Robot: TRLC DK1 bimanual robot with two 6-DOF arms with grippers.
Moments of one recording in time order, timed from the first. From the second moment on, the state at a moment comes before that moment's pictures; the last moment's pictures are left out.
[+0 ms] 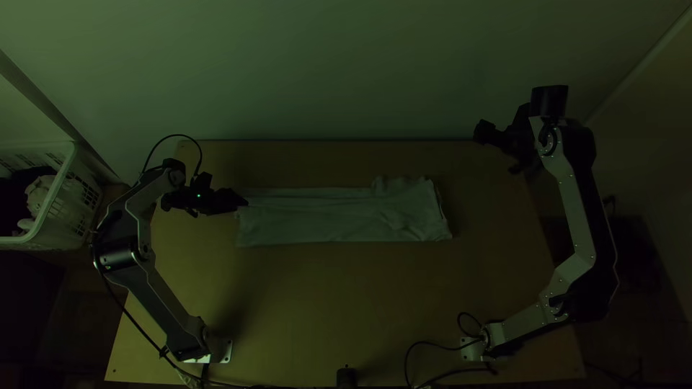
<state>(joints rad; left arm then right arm) 0.29 1.98 1.44 -0.88 0.75 0.29 0.01 1.66 1.84 -0.95 -0.06 0.34</state>
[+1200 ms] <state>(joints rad) 0.11 1.81 1.26 -0.63 0.35 0.05 0.03 1.50 1.54 -0.84 -0.06 0.37</state>
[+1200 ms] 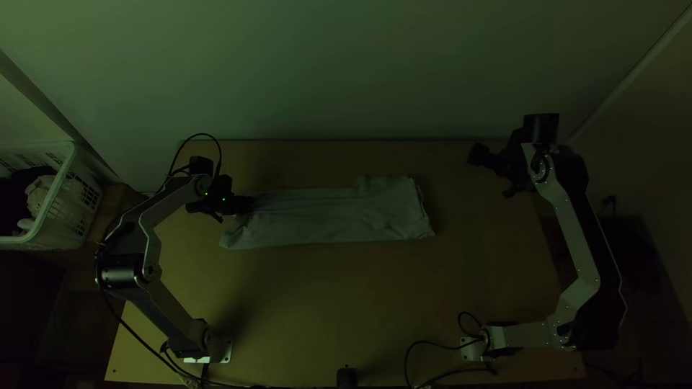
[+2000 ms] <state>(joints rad) 0.33 1.66 1.38 -0.83 -0.15 0.46 0.04 1.45 1.43 -0.76 -0.06 0.37</state>
